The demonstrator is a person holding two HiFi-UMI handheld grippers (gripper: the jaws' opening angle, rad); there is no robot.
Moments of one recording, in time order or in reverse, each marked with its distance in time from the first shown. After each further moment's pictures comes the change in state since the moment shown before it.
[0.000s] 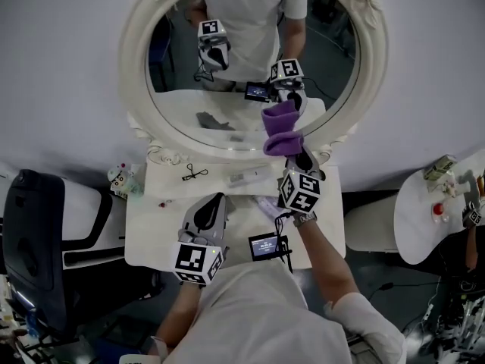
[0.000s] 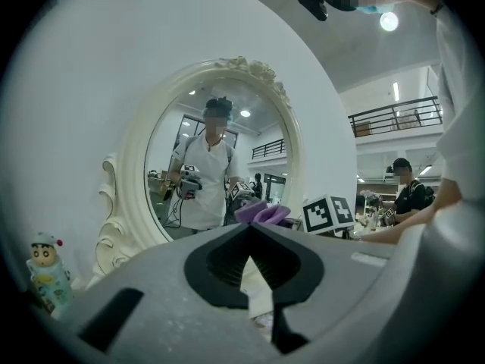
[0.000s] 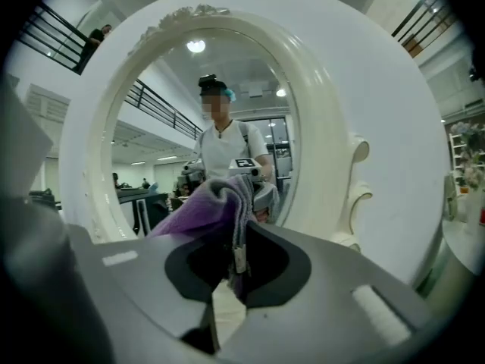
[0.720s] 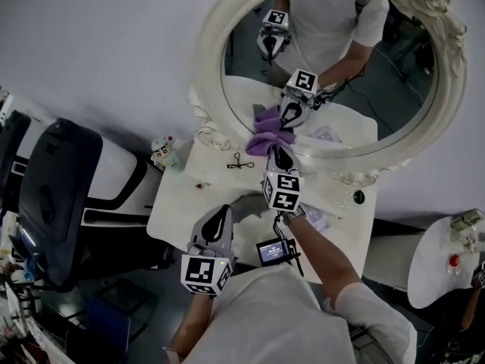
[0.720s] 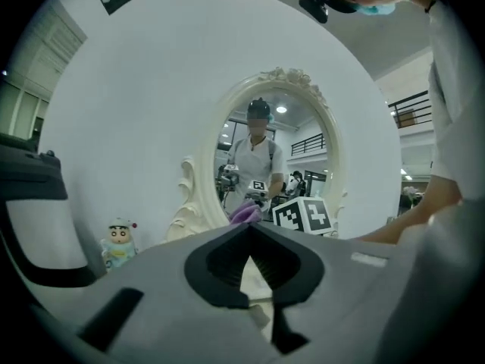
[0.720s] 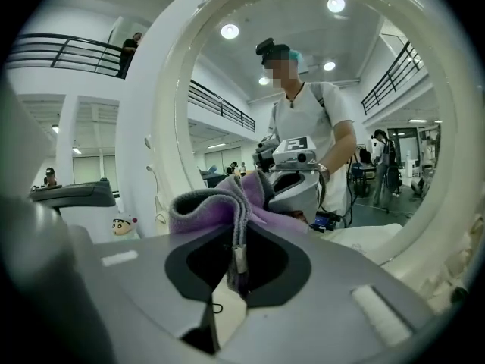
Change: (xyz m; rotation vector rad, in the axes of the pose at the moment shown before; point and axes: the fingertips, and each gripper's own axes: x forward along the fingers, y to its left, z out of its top) left arm -0.082 0.058 -0.025 -0.069 0.017 0.340; right arm 0.041 0.213 -0.073 -0.085 0.132 0.401
